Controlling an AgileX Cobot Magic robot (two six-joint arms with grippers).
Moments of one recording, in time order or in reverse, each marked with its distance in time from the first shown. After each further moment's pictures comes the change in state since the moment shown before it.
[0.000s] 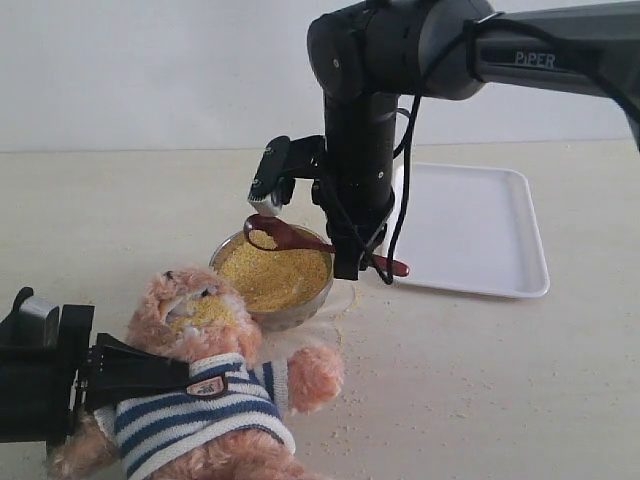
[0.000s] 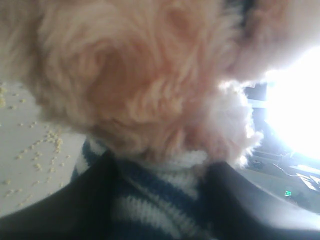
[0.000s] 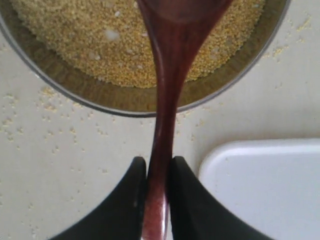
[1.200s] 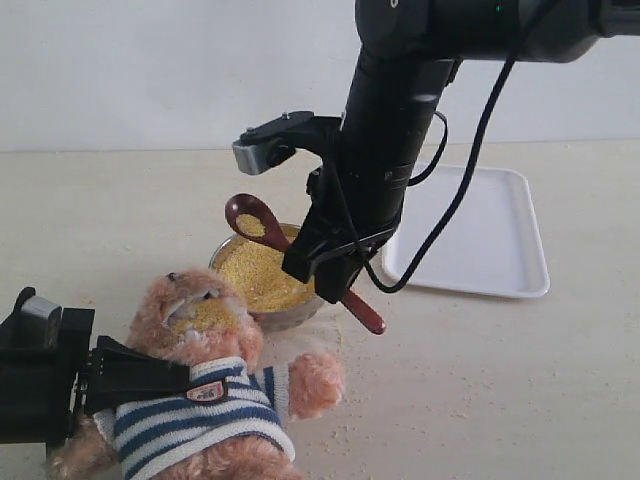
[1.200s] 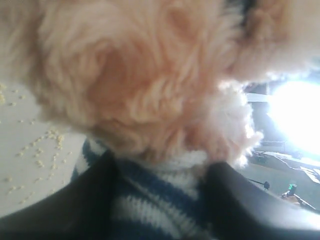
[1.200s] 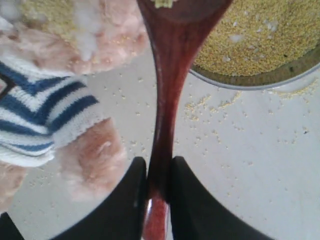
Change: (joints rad) left arm 0.000 0.000 -0.007 0.018 0.000 0.012; right arm 0.007 -0.244 0.229 0.322 0.004 0.274
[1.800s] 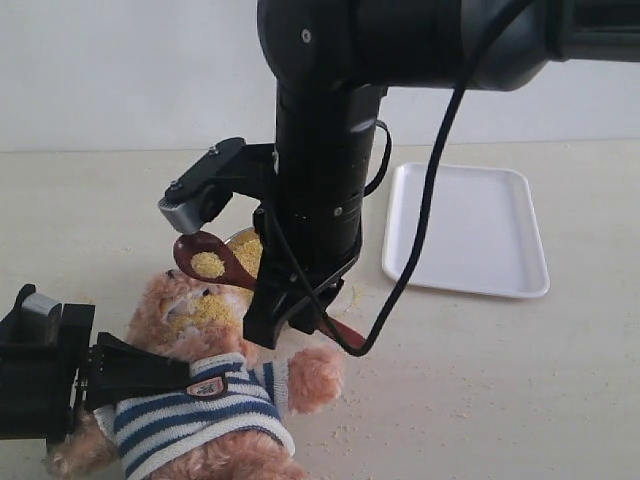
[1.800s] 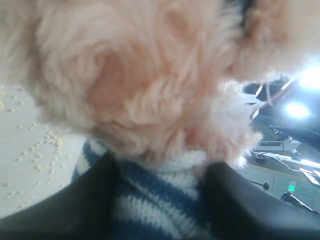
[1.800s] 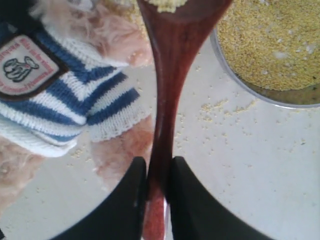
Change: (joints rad) left arm 0.000 0.000 -0.007 0.000 0.000 -0.010; right arm 0.189 -0.018 0.000 -0.195 0.000 0.073
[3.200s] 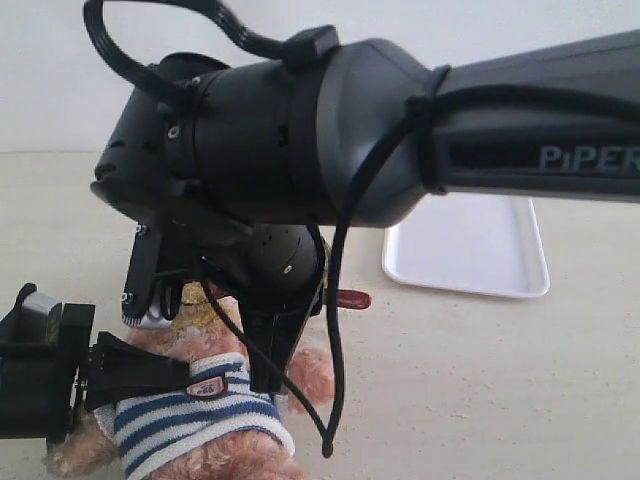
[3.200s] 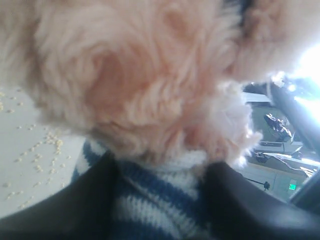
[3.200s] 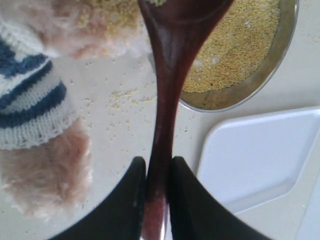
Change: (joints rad) left arm 0.000 0.000 -0.004 0.004 0.000 0.000; right arm 0.253 0.051 0.026 -0.597 -0.014 0.183
